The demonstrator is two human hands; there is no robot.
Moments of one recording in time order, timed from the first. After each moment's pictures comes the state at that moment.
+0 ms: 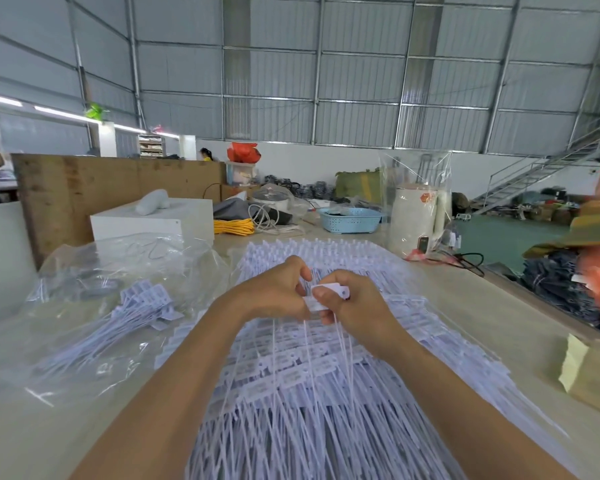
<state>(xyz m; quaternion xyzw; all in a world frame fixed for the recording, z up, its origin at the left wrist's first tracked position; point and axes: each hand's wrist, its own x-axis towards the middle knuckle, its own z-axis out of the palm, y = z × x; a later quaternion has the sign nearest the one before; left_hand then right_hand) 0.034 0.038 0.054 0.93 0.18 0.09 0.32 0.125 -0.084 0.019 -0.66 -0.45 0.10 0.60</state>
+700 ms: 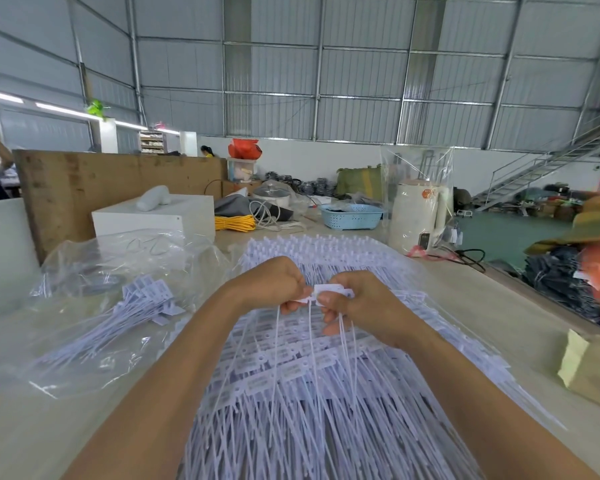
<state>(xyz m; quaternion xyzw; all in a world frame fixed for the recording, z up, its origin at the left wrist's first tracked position) 0.029 0.040 0.057 0.92 0.17 0.11 0.35 0.133 -0.095 0.027 -0.69 -0.48 0.18 0.52</state>
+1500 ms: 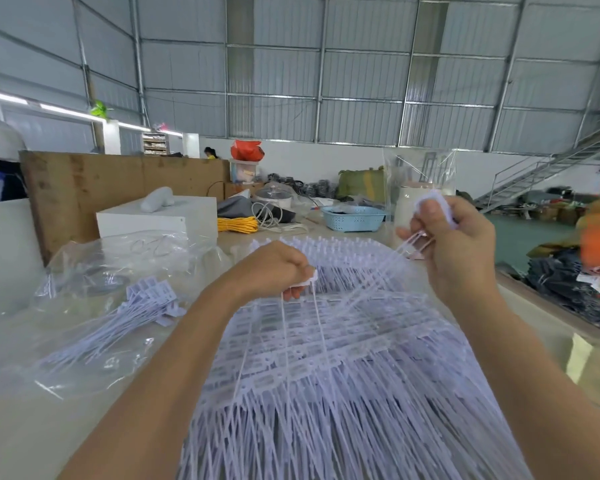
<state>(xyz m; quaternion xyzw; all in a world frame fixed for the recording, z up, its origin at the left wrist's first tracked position) 0.021 0.044 0.068 0.91 0.15 0.18 0.35 0.154 -0.133 0.086 -0.45 -0.35 -0.03 0.82</state>
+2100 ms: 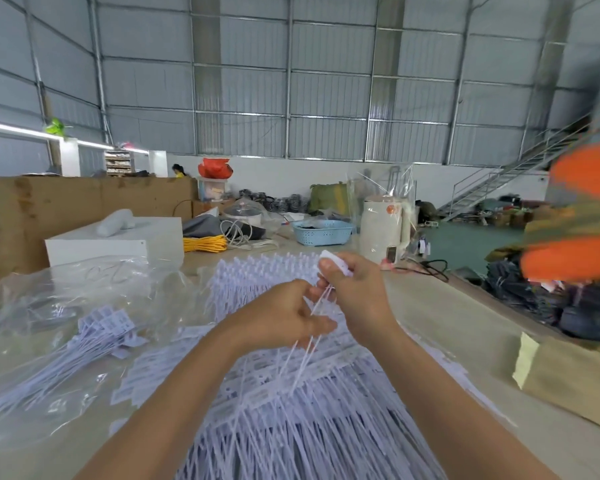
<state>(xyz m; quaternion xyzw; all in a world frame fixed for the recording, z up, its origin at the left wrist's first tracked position) 0.035 -0.012 0.059 0.90 0.07 0.10 0.41 0.133 -0.102 0.052 -0.60 -0.32 0.00 0.73</state>
